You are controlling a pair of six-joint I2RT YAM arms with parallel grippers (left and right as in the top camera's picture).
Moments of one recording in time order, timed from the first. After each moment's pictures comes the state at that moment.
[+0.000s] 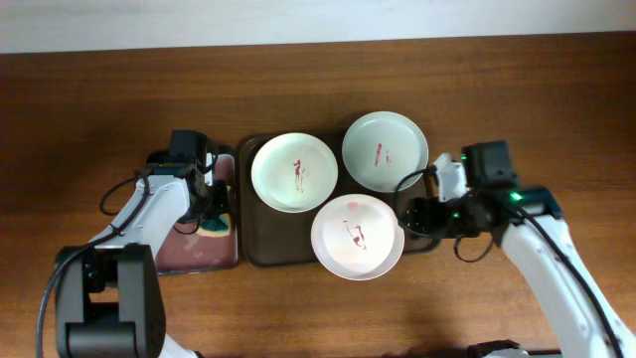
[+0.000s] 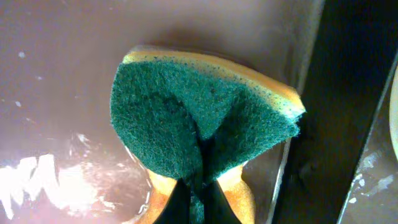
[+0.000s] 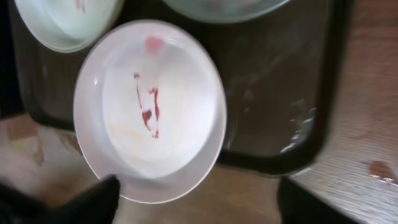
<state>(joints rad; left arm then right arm) -0.04 1.75 1.04 -0.67 -0.01 -0.19 0.11 1.33 0.95 -0.92 -0.38 0.11</state>
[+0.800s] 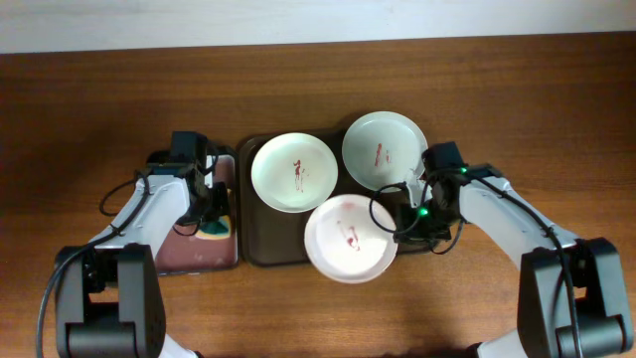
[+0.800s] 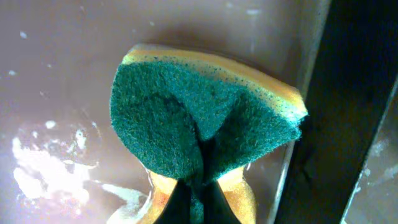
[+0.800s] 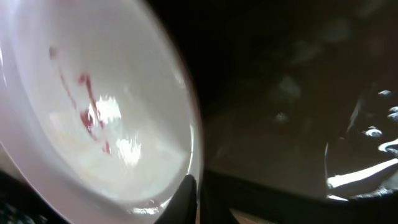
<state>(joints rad) -0.04 1.75 1.05 -0.71 -0.01 -0.19 0.17 1.68 0.95 -0.84 -0.43 0.13</state>
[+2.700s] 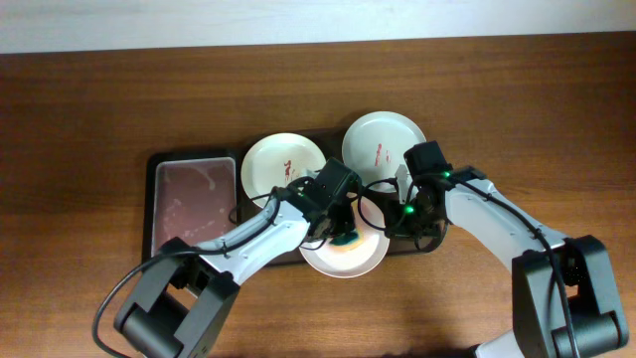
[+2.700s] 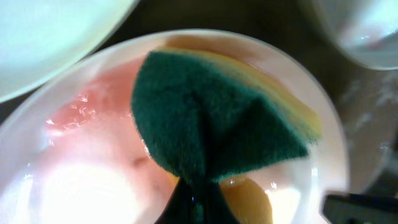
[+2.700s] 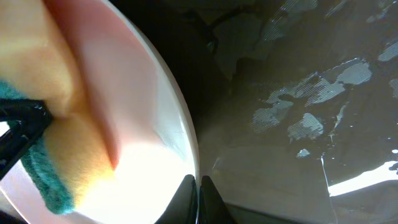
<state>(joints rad) -0.70 1.82 1.10 -0.50 0.08 -0.86 0.25 1.69 0.95 -0.74 -0.36 0.27</state>
